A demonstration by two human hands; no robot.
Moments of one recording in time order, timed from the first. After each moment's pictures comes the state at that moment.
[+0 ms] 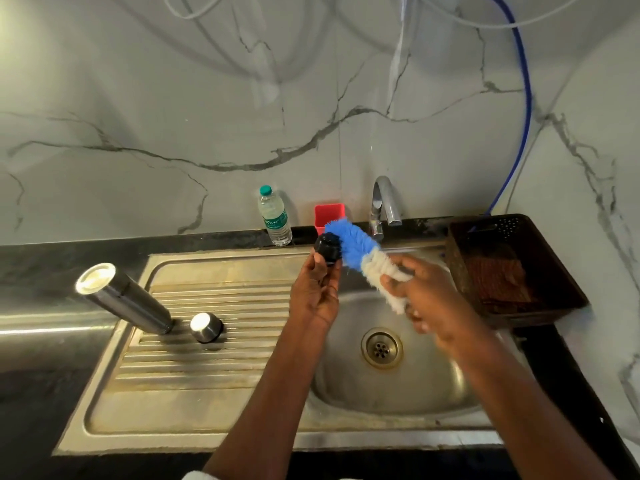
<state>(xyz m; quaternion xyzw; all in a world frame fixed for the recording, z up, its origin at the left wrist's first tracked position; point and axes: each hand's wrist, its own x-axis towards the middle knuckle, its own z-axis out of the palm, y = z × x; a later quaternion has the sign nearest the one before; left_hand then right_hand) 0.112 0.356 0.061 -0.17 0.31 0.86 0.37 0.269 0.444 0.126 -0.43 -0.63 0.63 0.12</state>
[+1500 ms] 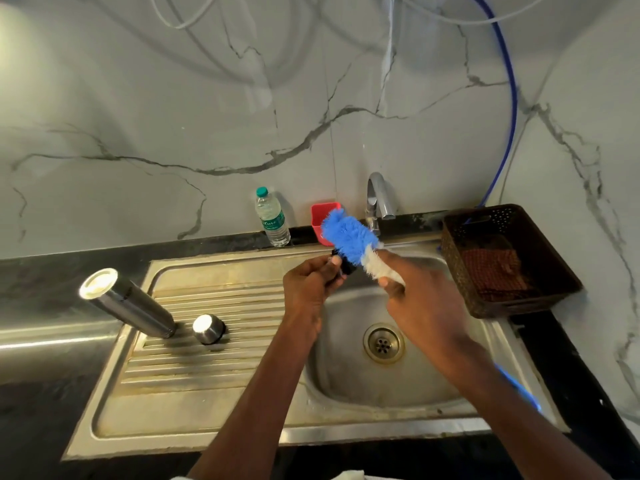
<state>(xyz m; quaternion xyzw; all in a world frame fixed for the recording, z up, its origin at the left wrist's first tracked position) 0.122 0.337 0.070 0.00 0.59 0.73 0.34 0.285 0.413 0.118 -0.38 -0.88 0.22 0.17</state>
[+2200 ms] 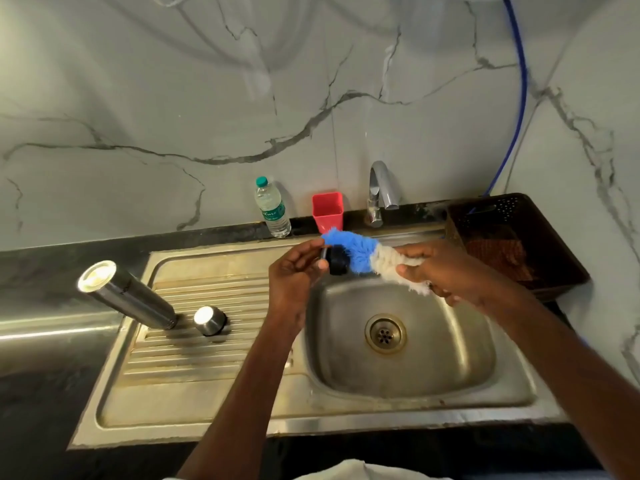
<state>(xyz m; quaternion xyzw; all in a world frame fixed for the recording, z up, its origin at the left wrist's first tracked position) 0.099 0.319 0.057 0.14 0.61 0.73 0.27 0.285 0.489 0.112 -0.38 -0.75 0.54 0.01</state>
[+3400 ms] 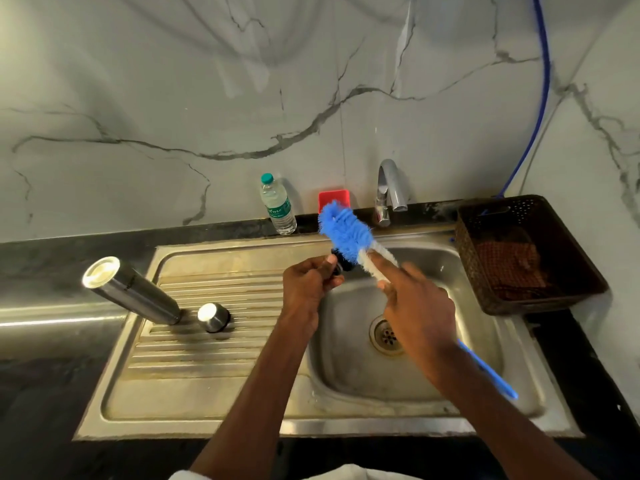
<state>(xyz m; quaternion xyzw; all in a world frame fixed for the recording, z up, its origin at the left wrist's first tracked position) 0.102 0.336 0.047 -0.02 0.63 0.70 0.33 0.267 0.418 0.066 -0.37 -0.90 0.19 0.15</state>
